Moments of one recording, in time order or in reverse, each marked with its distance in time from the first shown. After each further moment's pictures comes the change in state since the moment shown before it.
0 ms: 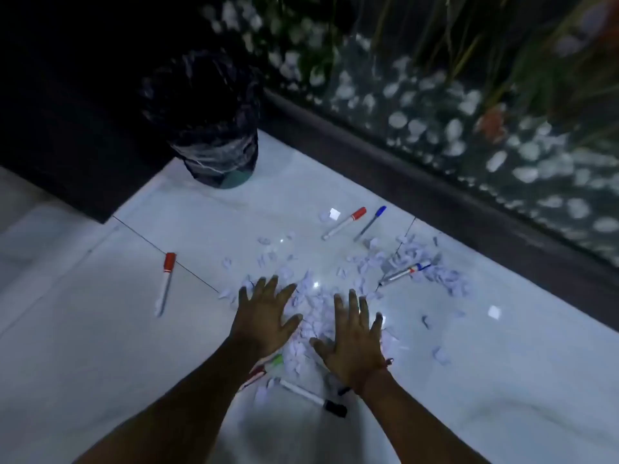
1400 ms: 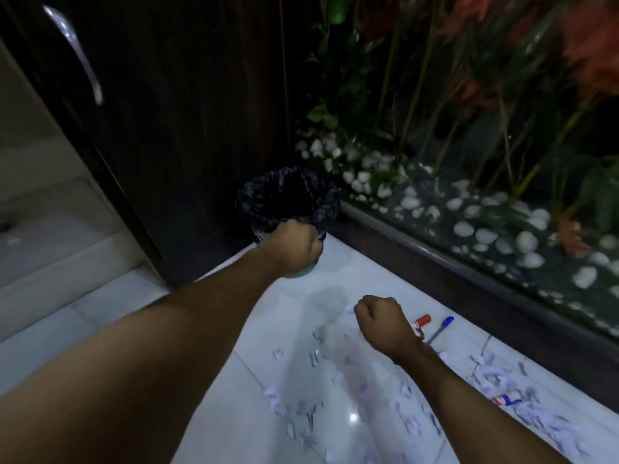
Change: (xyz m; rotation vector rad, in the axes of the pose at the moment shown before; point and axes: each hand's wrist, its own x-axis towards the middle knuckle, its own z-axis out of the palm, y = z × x) left_hand 0.104 -0.058 -0.231 0.076 0.517 0.172; right_hand 0.166 -0.081 -0.121 0.533 0.138 -0.281
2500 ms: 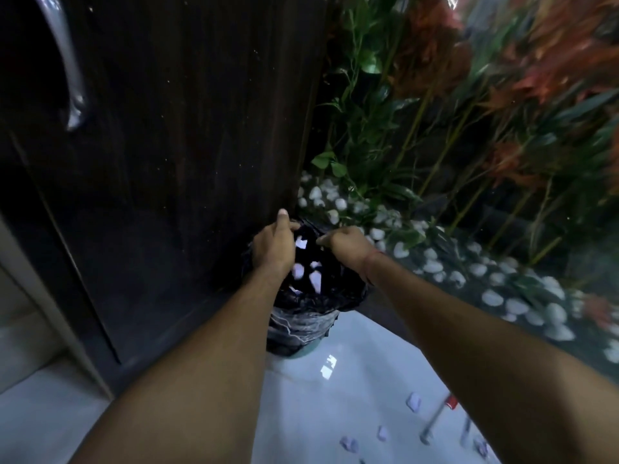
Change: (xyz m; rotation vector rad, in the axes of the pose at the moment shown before) left_hand 0.118 -0.153 0.010 -1.055 0.399 -0.601; right_hand 0.253 -0.175 0.004 0.177 0.139 0.273
